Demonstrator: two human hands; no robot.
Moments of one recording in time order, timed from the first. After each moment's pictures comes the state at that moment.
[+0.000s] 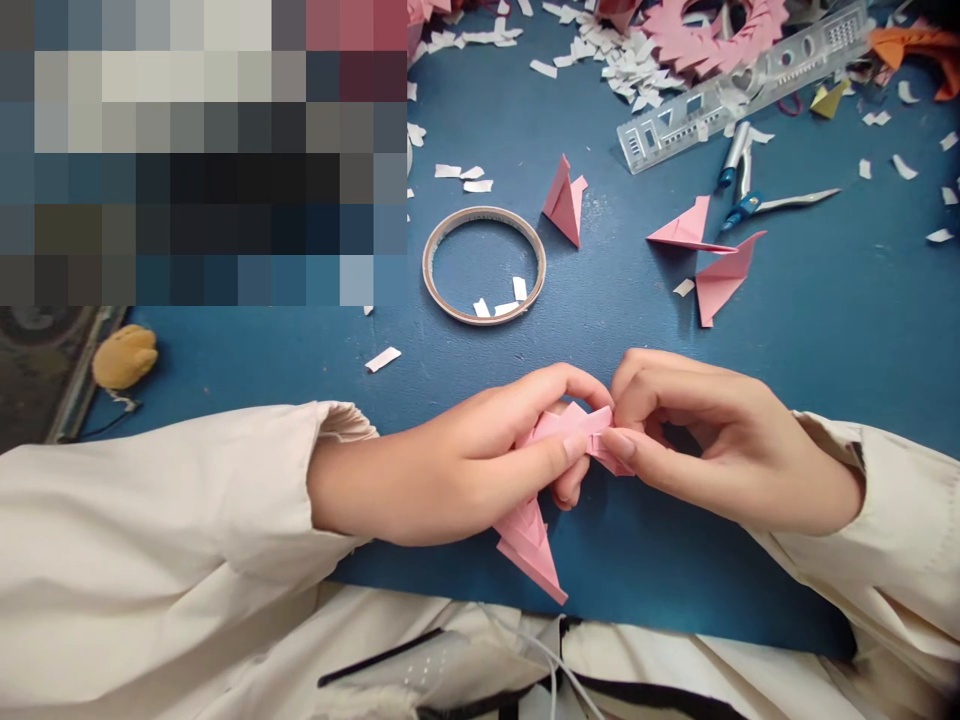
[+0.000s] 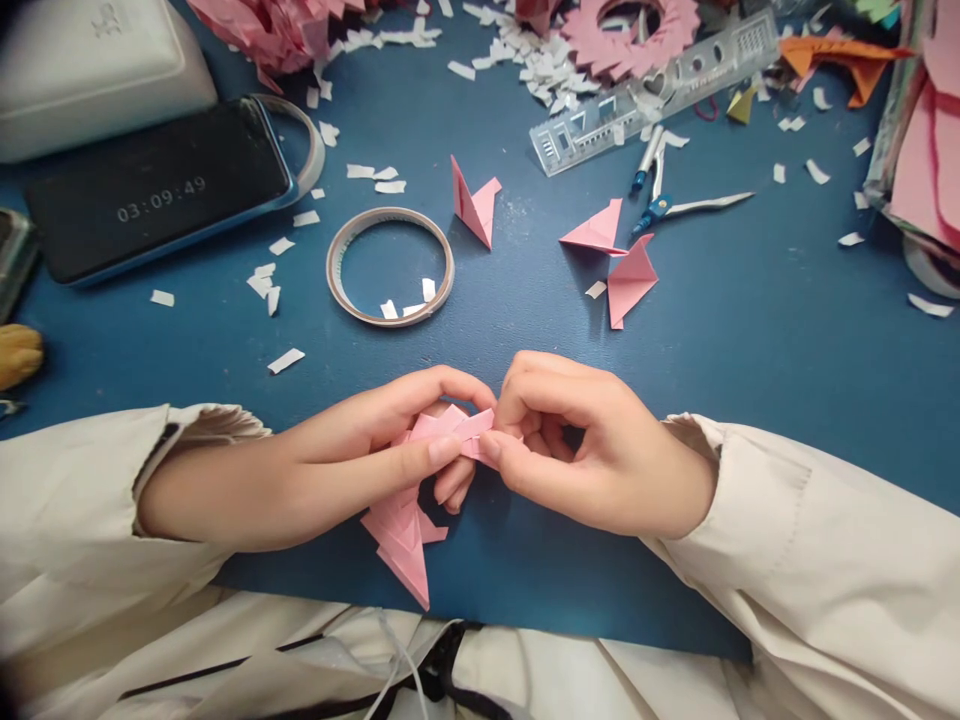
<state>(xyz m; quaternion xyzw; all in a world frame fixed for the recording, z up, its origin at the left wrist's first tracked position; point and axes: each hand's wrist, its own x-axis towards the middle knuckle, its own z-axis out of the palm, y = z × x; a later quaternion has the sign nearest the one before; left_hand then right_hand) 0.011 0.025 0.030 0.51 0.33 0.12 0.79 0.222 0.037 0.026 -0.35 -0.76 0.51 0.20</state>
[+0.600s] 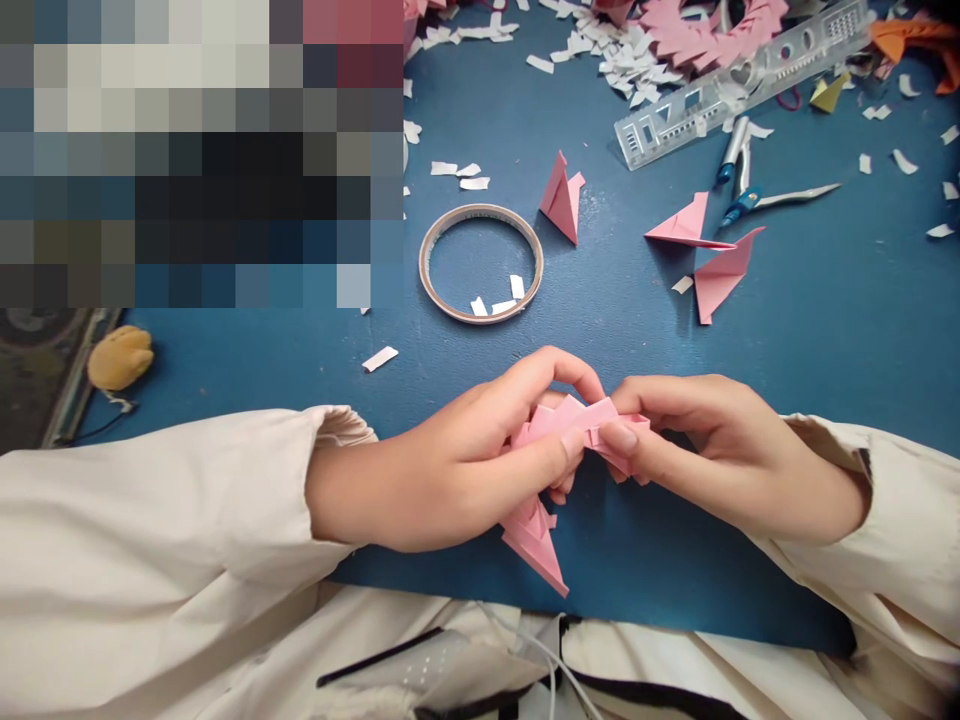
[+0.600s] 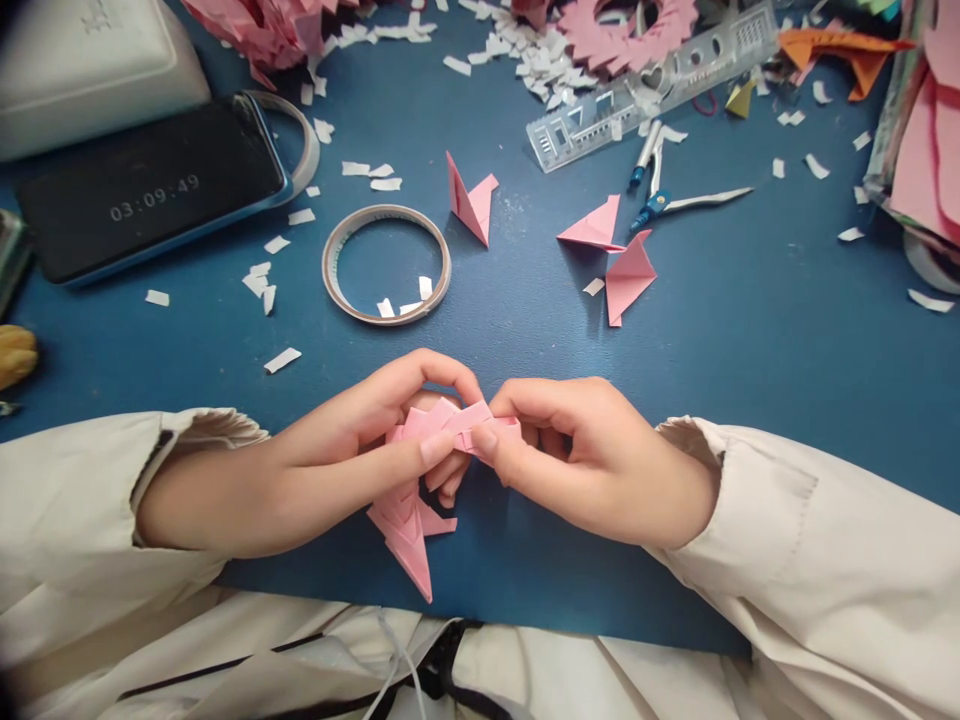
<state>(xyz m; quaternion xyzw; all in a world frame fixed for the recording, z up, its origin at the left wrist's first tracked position) 0.011 0.021 0.029 0.53 0.35 0.14 0.76 0.222 0.030 0.029 -0.42 -0.66 0.61 0.11</state>
